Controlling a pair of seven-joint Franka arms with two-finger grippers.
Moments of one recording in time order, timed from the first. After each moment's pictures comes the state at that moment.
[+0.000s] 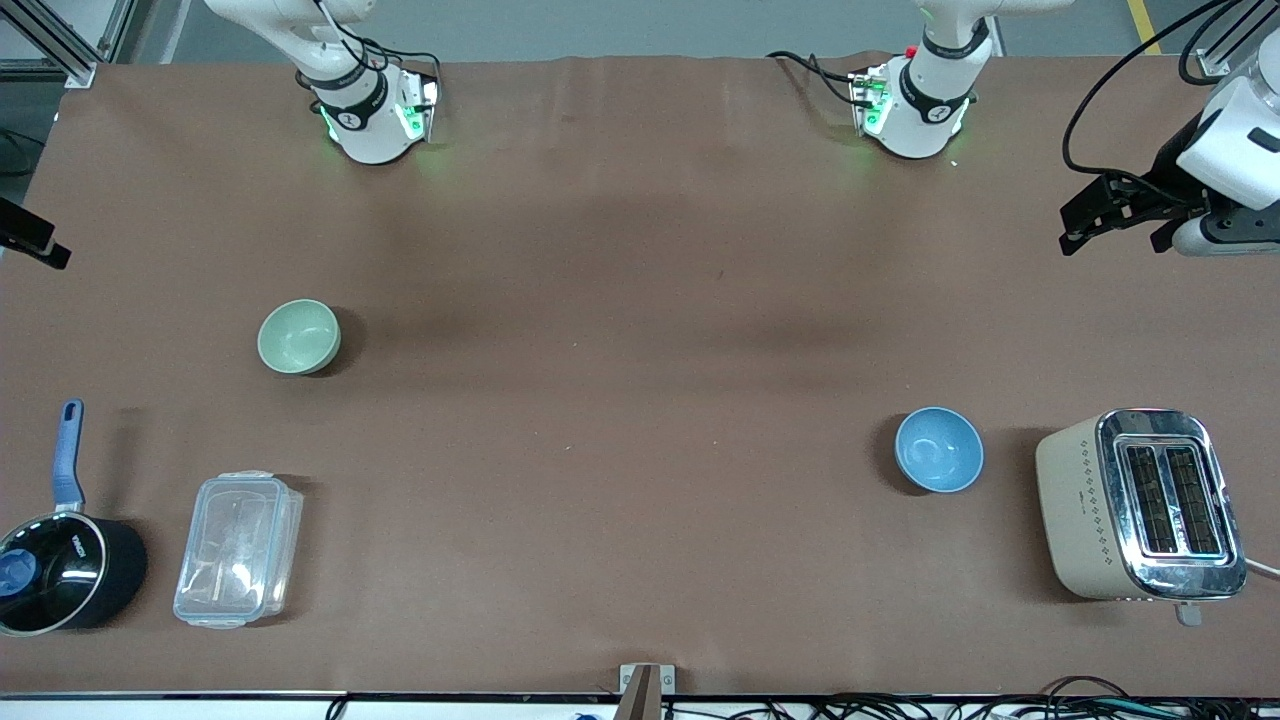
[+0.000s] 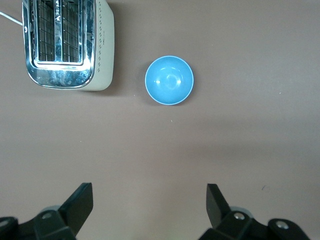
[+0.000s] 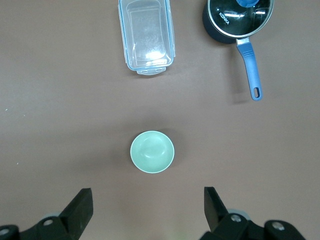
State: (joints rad) left arm -0.03 -0.10 -0.08 -1.67 0.00 1.61 -0.12; right arm -0.04 0.02 -0.12 -1.46 0.00 1.47 -0.05
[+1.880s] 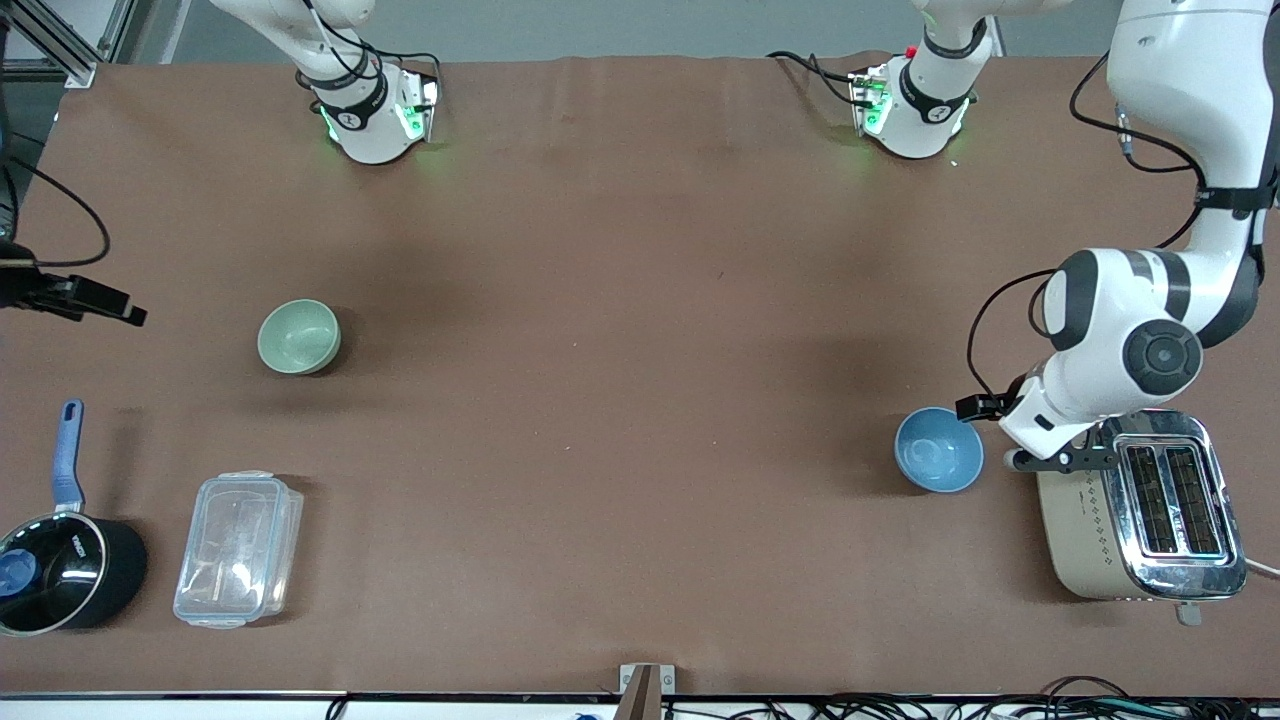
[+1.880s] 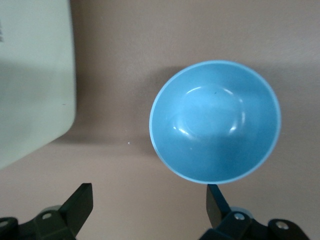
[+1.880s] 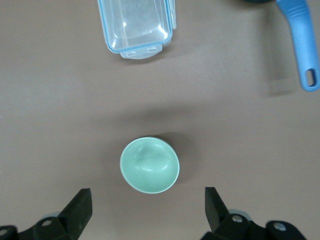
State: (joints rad) left arm 0.01 0.46 -0.08 -1.82 0.11 2.17 -0.12; right arm -0.18 0.04 -0.13 -1.91 0.14 1.86 -0.22
